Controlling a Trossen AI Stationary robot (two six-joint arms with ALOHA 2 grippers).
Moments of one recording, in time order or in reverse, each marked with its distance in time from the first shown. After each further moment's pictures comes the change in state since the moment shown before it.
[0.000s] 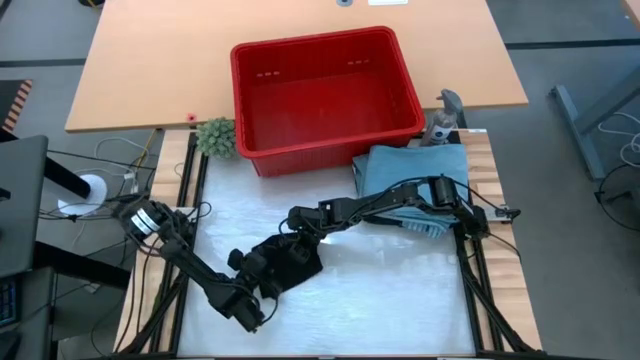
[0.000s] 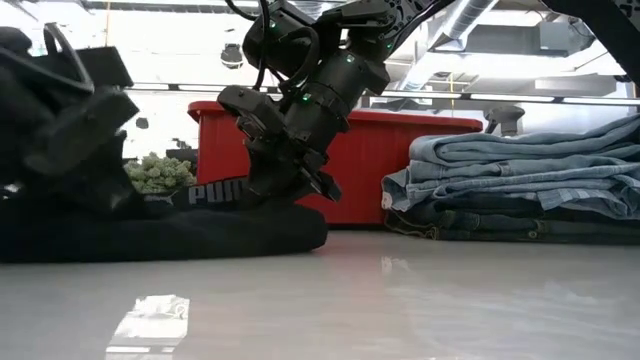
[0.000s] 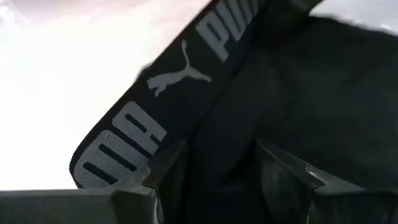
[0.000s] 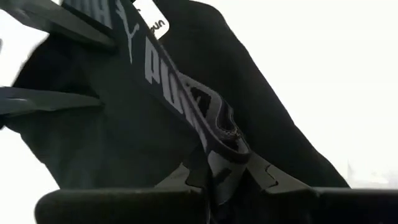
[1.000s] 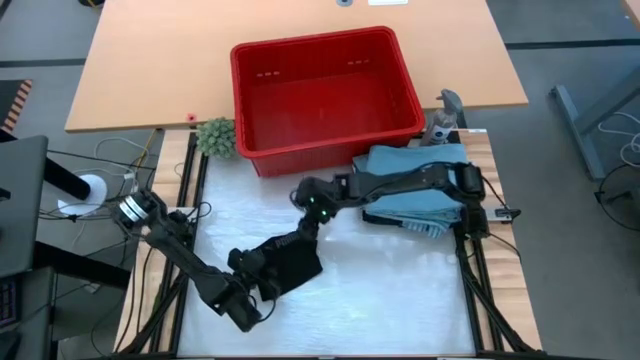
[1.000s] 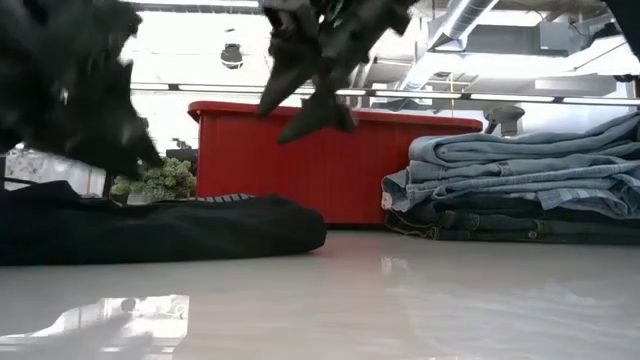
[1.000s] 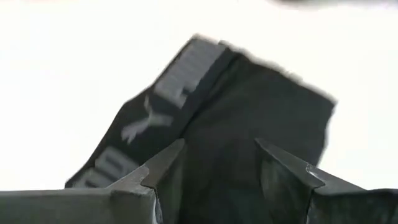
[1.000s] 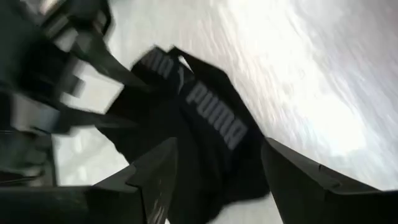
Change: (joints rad) left arm 0.001 -0.138 0.000 0.034 -0.014 0.026; right arm -0.057 -0.226 0.000 -0.134 -0.075 -0.063
